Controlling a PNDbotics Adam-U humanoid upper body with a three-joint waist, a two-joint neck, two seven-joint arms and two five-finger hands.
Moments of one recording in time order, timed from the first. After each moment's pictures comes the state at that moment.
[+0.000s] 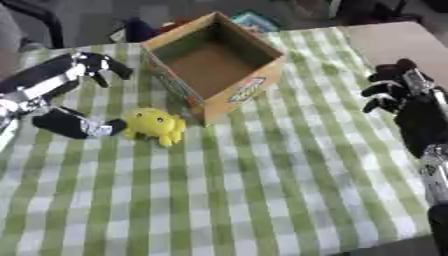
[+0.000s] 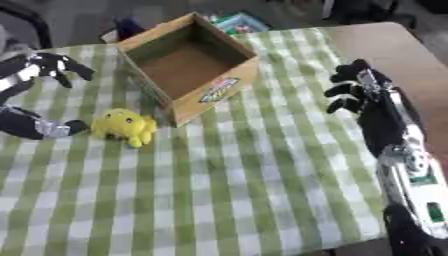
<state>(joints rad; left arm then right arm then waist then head) -0.84 0.53 -0.41 -1.31 -0.38 -0.30 -0.48 -0.18 -0.31 -0.18 -1.83 -0.28 0.06 0.05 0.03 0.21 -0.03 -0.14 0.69</state>
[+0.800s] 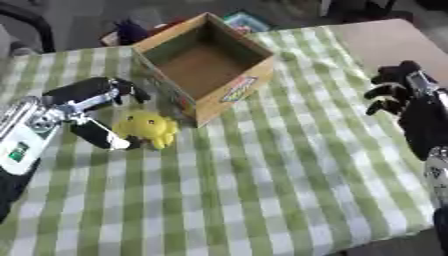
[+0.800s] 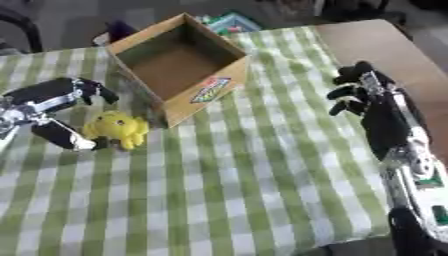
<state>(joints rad) -0.89 0.41 -0.36 -1.07 -0.69 -0.39 -0.41 -0.19 -0.31 -0.17 -1.83 -0.28 0.06 0.06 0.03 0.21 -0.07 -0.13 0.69</state>
